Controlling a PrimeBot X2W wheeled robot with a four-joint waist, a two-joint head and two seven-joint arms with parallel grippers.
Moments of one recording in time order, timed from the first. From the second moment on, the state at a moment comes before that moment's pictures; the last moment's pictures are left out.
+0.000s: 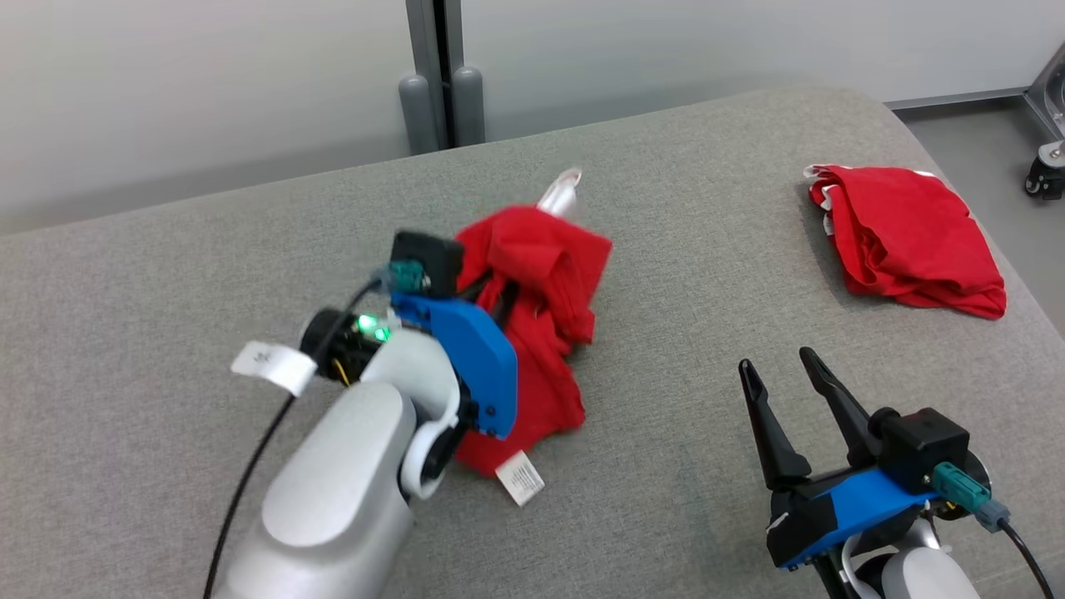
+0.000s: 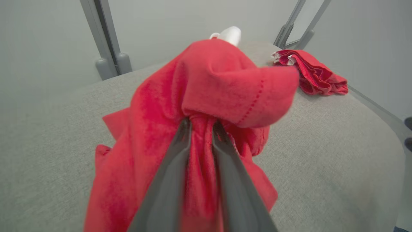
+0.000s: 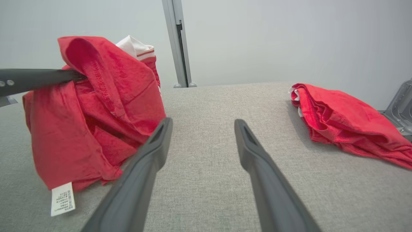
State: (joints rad) left arm -0.61 0.09 -0.54 0.46 -0.48 -0.04 0.33; right arm -0.12 -0.06 0.10 0.14 0.17 0.13 -0.09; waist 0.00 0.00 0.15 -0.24
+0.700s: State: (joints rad) left arm -0.31 0.17 -0.40 0.39 -0.56 -0.08 -0.25; right arm -0.07 -0.07 0.03 0.10 0.17 0.13 -0.06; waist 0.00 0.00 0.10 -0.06
